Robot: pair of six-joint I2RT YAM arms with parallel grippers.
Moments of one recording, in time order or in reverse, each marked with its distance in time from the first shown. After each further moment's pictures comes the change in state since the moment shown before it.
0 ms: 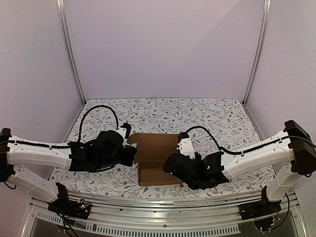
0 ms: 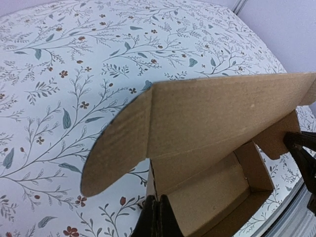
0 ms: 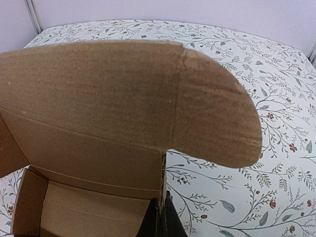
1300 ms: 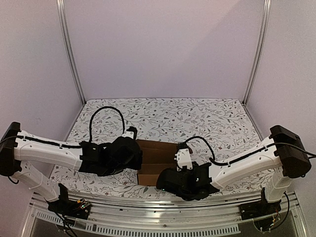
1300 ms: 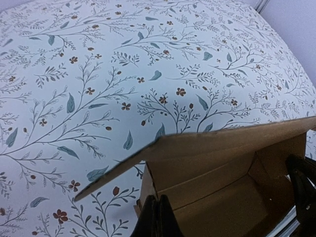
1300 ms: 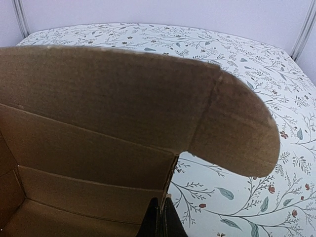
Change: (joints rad) left arm -0.130 0.134 0.124 -0.139 -0.190 -0.175; right arm 0.086 0.128 0.039 -0.093 0.152 0.181
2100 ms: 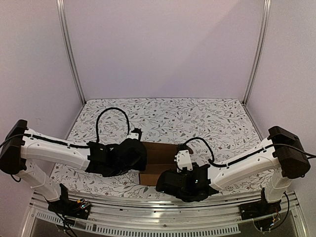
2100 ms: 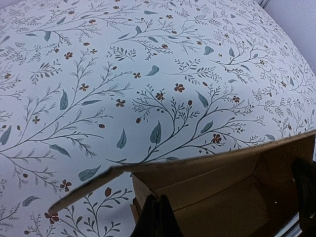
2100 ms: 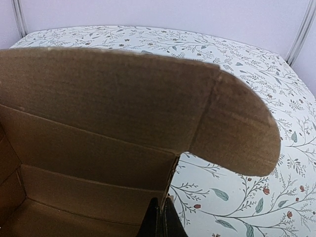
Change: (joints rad) left arm -0.012 0.090 0.067 -0.031 -0.006 -0.029; right arm 0.012 0.016 0.001 -0.018 0.039 0.007
